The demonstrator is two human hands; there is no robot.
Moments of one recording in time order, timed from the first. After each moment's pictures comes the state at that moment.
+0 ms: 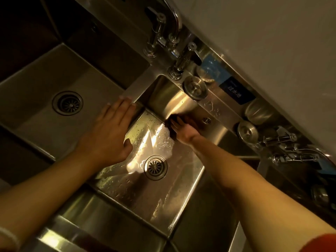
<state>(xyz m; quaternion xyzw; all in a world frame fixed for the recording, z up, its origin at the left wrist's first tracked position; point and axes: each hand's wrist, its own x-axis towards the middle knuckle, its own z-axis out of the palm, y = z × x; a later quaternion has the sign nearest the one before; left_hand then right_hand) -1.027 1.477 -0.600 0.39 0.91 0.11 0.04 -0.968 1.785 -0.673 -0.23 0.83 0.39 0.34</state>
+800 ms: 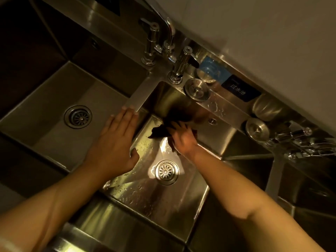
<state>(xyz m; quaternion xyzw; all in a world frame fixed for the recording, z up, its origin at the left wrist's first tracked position) -1.024 1.476 -0.581 0.40 0.91 0.08 0.08 -0.961 1.749 -0.679 0.03 0.98 -0.01 0.22</state>
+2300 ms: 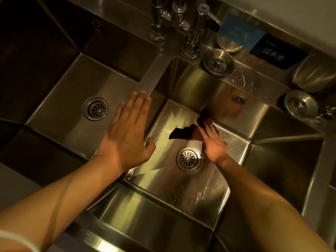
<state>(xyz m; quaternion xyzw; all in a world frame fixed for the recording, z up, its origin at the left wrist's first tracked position) -1.023 1.480 -0.572 0.39 0.92 0.05 0.08 -0.869 1.763 -0.760 0.18 0.94 -0.10 0.26</state>
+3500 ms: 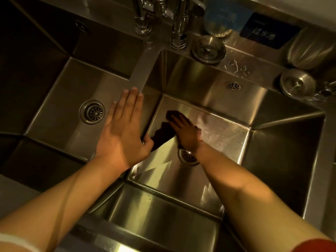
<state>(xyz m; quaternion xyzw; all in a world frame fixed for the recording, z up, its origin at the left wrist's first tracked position) -1.022 1.478 -0.574 0.38 0.92 0.04 0.08 -0.925 1.692 -0.773 0.06 0.97 -0.10 0.23</state>
